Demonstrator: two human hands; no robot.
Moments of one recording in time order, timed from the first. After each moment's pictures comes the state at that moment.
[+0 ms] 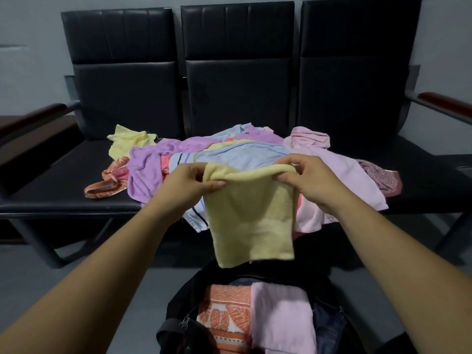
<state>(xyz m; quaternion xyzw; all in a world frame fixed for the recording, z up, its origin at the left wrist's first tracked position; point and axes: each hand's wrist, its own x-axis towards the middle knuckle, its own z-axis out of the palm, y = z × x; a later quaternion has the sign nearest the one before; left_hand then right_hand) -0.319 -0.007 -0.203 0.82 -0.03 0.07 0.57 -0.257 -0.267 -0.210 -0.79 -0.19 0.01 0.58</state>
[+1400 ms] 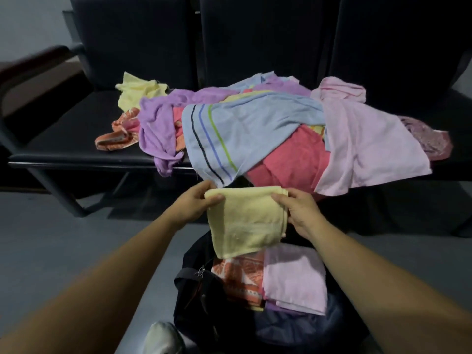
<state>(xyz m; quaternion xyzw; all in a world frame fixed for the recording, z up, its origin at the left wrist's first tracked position) -0.322 0.054 -0.374 0.84 0.04 -0.07 0.54 -0.265 -0.211 -0.407 -0.68 0.07 0.15 0.71</state>
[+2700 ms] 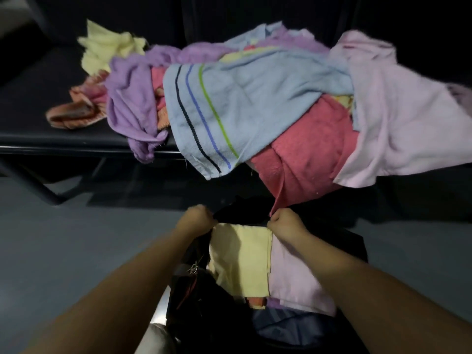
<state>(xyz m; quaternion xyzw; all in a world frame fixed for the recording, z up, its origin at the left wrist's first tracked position) -0.273 0.050 -0.489 0.93 0.15 -0.24 0.23 -0.239 -0.183 -0.508 -0.91 0.05 0.23 0.35</state>
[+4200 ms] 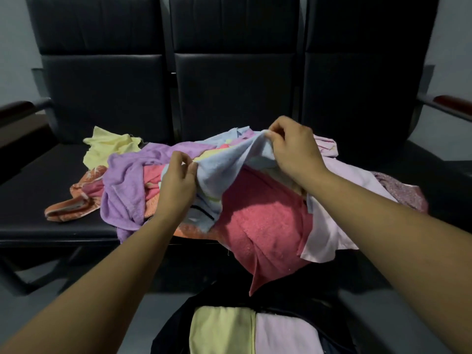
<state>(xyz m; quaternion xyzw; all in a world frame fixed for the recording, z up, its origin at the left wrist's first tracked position) -0.183 0.020 -0.261 0.82 0.06 0.29 0.49 -0.130 -0.202 -0.189 -0.87 -0.17 -0.25 0.38</state>
